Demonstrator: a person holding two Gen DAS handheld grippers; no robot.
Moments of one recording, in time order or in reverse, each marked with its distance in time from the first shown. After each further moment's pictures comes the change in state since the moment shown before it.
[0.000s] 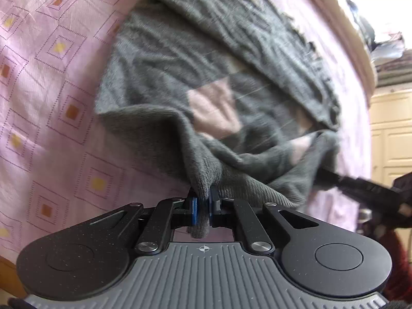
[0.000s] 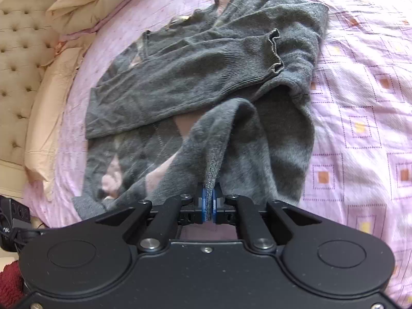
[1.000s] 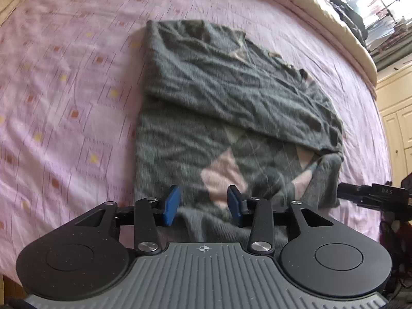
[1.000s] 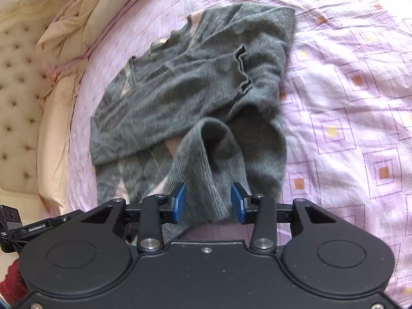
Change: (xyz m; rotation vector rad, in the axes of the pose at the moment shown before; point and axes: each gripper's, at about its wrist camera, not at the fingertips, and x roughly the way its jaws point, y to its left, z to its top) left arm -0.049 -0.021 0.039 0.211 -0.090 0.158; right arm -0.010 -0.029 0.013 0.107 -0.003 0.029
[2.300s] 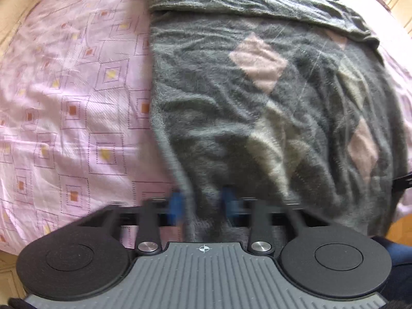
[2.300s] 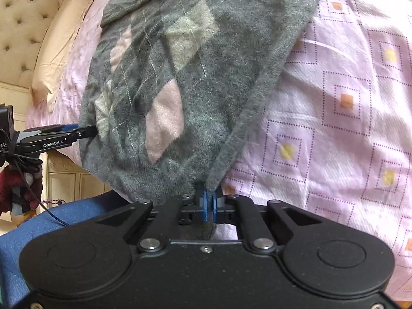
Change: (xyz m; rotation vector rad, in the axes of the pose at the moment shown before) left arm 0.027 0.000 -0.101 0.278 0.054 0.256; right arm 0.024 0.006 -0.132 -0.221 0.242 -0.018
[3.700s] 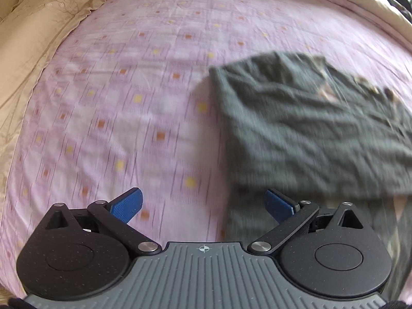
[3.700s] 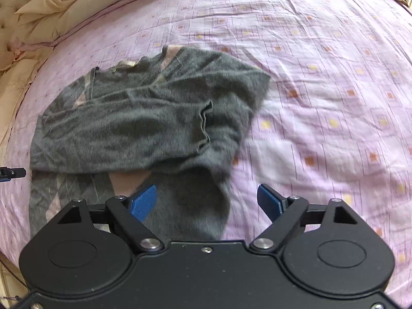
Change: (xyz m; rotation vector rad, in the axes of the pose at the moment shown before) left arm 0.006 0.067 0.159 -0.173 -0.076 0.134; right arm -0.061 -0.021 0.132 0.075 -0.308 -0.364
